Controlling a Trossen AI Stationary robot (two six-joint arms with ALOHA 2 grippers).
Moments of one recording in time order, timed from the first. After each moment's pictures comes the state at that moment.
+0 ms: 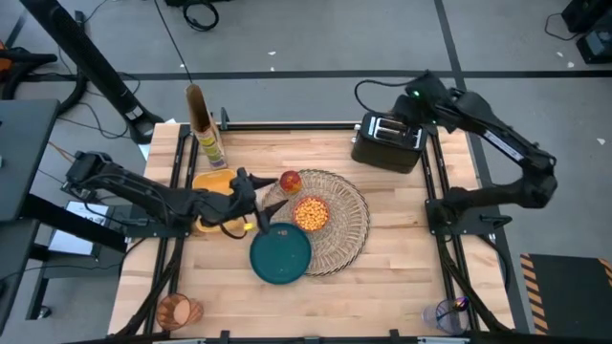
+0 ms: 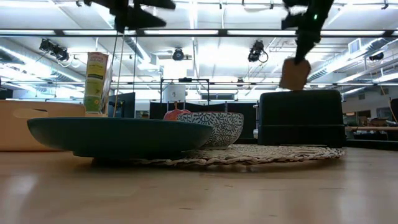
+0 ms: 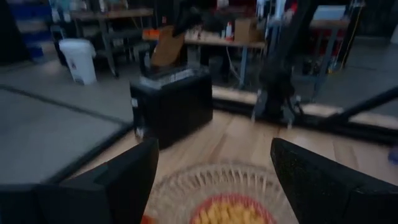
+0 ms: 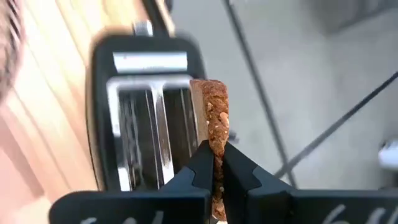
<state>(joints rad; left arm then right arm) -0.29 1.17 0.68 0.35 -0.73 -0.13 -0.75 1.16 1.32 -1.08 0.27 -0.50</state>
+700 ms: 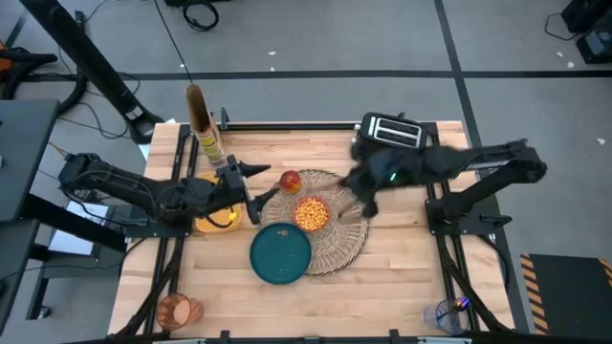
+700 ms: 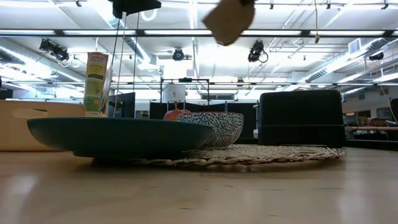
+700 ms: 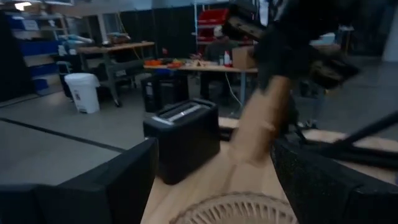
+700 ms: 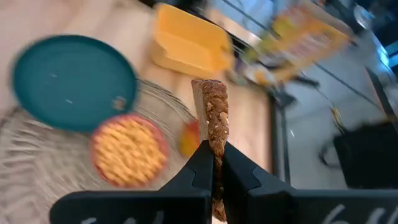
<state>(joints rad) -0.23 1.03 0.68 0.37 -0.68 0.02 0.11 1.28 1.32 -0.65 0.24 -0.45</state>
